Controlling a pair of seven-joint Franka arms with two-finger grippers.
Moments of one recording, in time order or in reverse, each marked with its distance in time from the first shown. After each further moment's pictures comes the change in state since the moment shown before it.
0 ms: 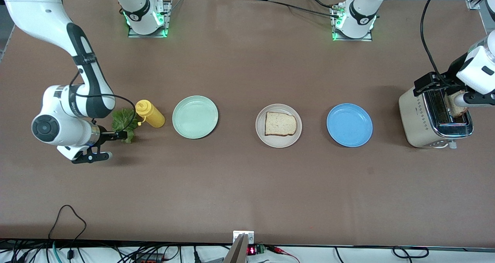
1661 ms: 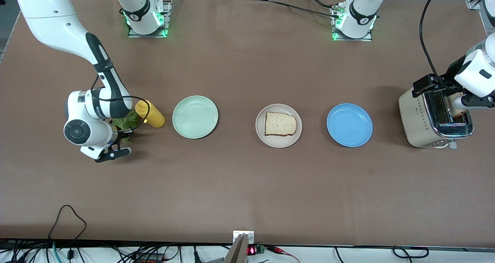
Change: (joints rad) left arm 0.000 0.005 0.000 0.000 0.000 -0.001 -0.001; right arm 0.049 0.027 -0.002 -0.039 -0.089 0.008 -0.055
